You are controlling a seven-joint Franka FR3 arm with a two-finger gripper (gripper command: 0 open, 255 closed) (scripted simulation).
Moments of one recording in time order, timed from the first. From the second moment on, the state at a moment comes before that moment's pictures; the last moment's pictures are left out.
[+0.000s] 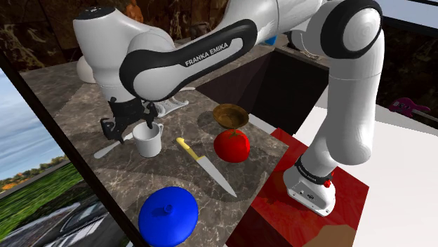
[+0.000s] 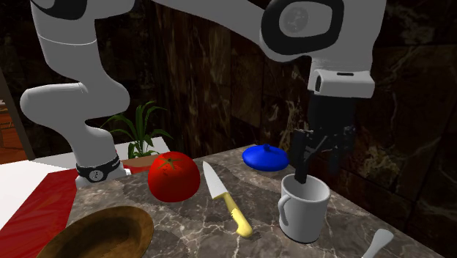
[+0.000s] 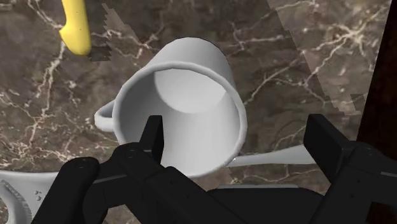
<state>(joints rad) 0.33 0.46 0.58 -1.62 -0.34 1.97 0.97</state>
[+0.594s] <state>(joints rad) 0.34 0.51 0.57 -1.65 -0.37 2.04 0.99</state>
